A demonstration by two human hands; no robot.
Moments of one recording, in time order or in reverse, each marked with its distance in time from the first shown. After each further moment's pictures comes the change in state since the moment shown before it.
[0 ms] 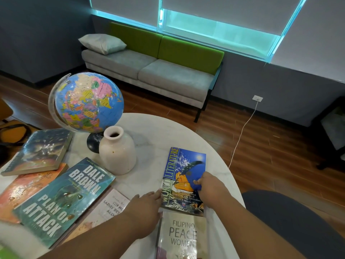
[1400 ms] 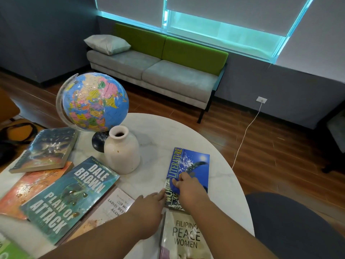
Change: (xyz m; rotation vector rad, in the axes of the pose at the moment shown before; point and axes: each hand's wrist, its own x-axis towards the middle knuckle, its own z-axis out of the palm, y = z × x) left_hand 0.007 -0.007 0.015 0.052 0.034 0.011; right_hand -0.018 -0.063 0.014 -0.154 -0.044 -0.302
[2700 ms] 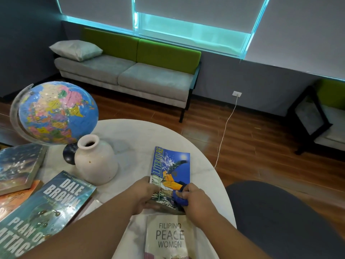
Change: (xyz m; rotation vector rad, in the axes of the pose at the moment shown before) left_hand 0.059 0.021 -0.039 -1.593 -0.009 -0.440; right_hand -0.052 0.052 0.016 0.400 0.182 0.202
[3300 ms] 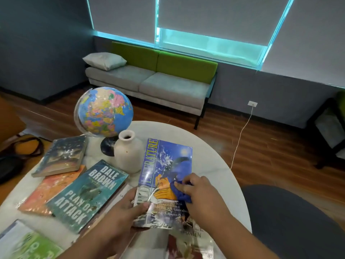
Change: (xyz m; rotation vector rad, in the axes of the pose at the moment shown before) left_hand -0.151 -0.066 -0.073 -0.294 -0.152 0.356; right_hand -0.078 -0.096 -0.044 -0.188 0.074 -0.386
